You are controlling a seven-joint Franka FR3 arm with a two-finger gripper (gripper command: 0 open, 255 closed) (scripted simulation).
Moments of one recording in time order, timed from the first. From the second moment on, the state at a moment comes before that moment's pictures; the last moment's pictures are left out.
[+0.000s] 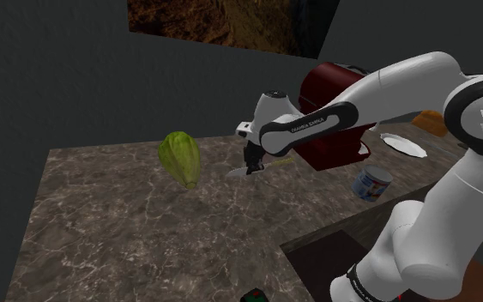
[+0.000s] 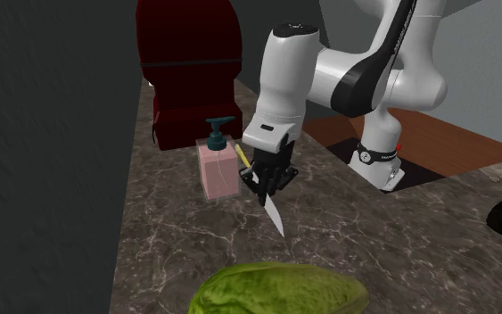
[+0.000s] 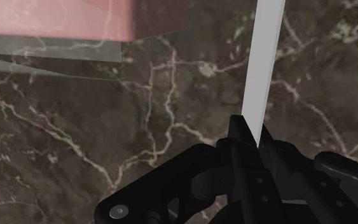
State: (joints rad) arm 0.34 0.01 -0.24 -2.35 -0.12 2.44 -1.12
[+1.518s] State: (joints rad) arm 0.34 -0.15 -0.23 -2.20 -0.13 2.12 -1.13
